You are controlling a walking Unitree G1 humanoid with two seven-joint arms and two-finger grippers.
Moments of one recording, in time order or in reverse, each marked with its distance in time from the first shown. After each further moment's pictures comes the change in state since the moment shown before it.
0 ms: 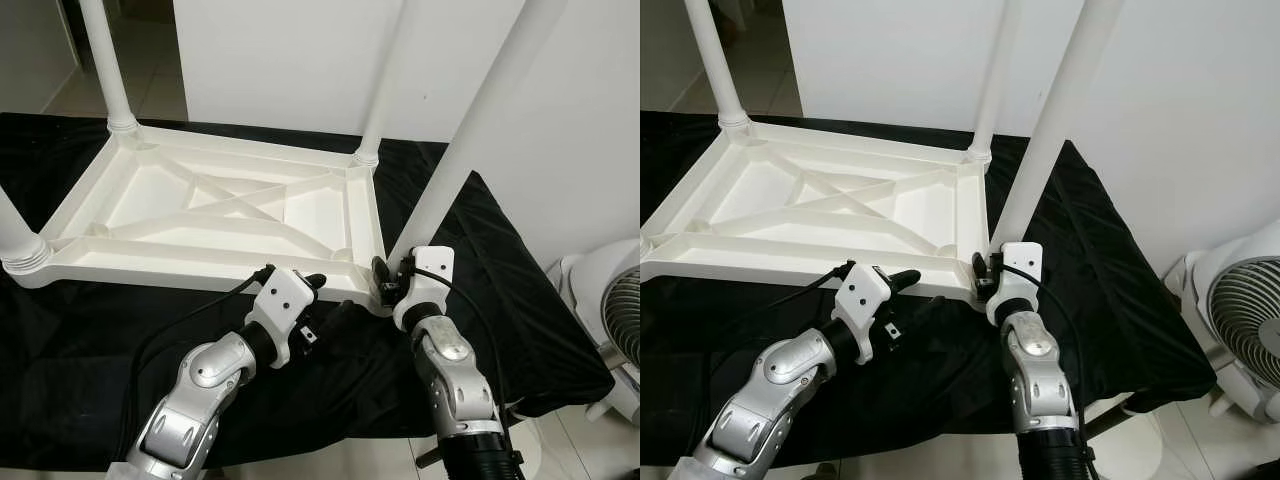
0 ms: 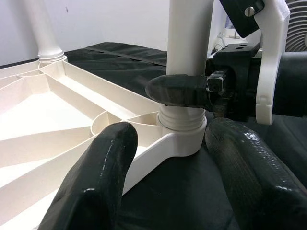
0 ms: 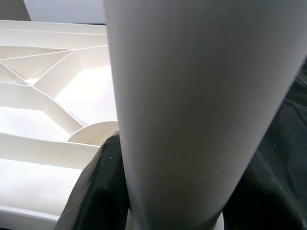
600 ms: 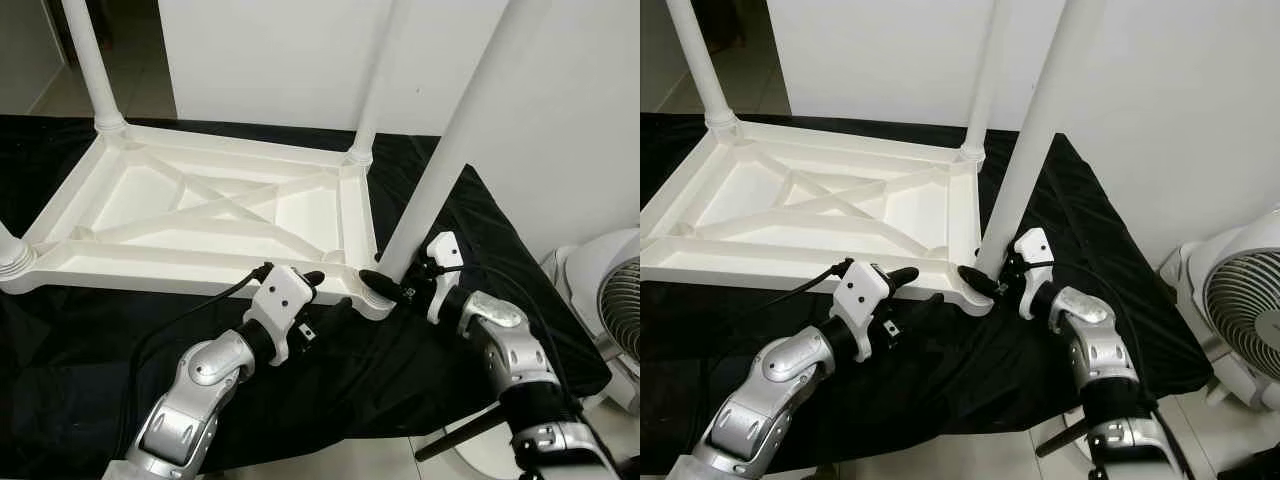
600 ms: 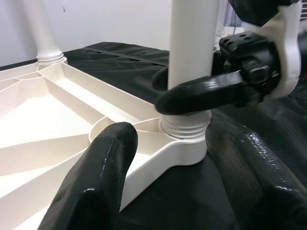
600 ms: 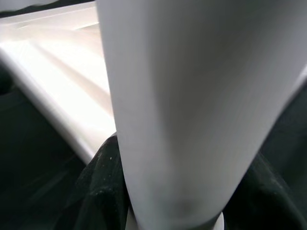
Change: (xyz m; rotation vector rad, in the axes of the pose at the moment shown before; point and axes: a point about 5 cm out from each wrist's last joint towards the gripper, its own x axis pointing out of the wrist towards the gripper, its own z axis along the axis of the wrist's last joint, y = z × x) left arm 0.000 0.002 0.001 0.011 0.000 0.007; right arm 0.017 -0.032 0.001 -0.129 0.013 0.627
